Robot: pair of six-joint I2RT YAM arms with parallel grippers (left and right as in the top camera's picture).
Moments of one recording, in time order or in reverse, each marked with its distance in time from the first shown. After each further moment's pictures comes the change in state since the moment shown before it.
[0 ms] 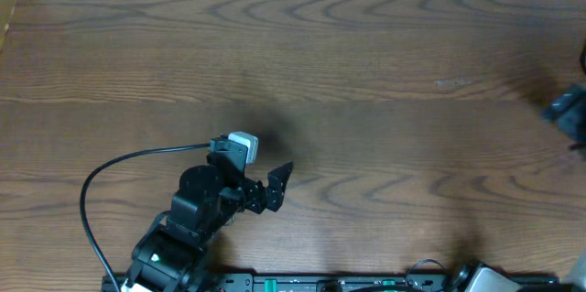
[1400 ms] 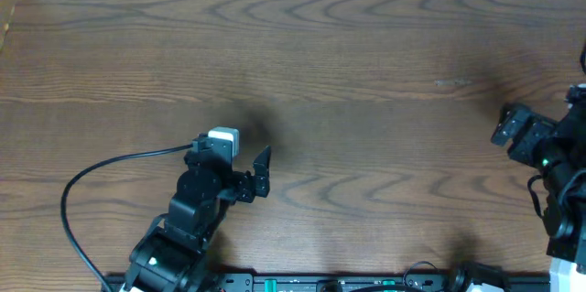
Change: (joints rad) left arm 0.000 -0.026 0.000 -0.004 -0.268 0.000; right arm 0.230 -0.490 -0.225 0.176 -0.111 -0.108
